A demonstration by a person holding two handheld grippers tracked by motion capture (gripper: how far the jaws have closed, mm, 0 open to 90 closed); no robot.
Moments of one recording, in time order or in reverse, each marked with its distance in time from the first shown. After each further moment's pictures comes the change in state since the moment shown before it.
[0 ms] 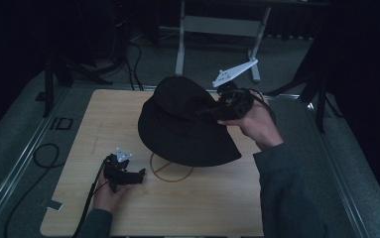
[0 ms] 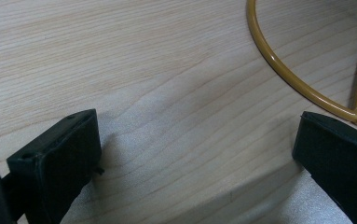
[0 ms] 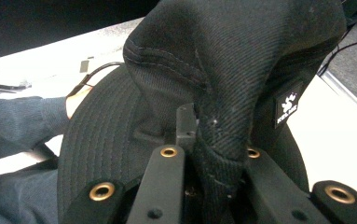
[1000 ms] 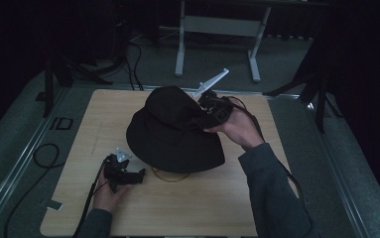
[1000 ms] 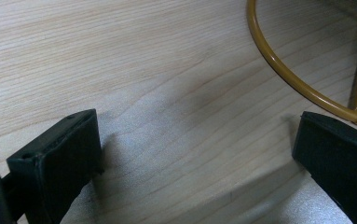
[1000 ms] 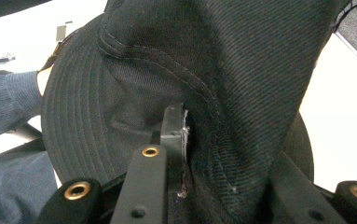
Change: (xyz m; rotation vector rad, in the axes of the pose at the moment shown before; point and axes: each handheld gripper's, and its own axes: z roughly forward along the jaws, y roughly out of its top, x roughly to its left) left arm 0.000 0.000 0.000 0.000 0.002 0.000; right arm -0.005 -0.005 0.054 0.151 -0.018 0.023
